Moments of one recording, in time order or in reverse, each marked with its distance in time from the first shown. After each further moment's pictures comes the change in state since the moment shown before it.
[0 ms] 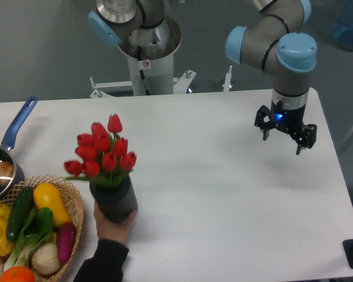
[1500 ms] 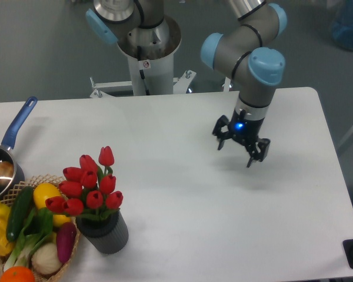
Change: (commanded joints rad) arm -0.123 0.038 -0.149 0.011 -0.479 -0.095
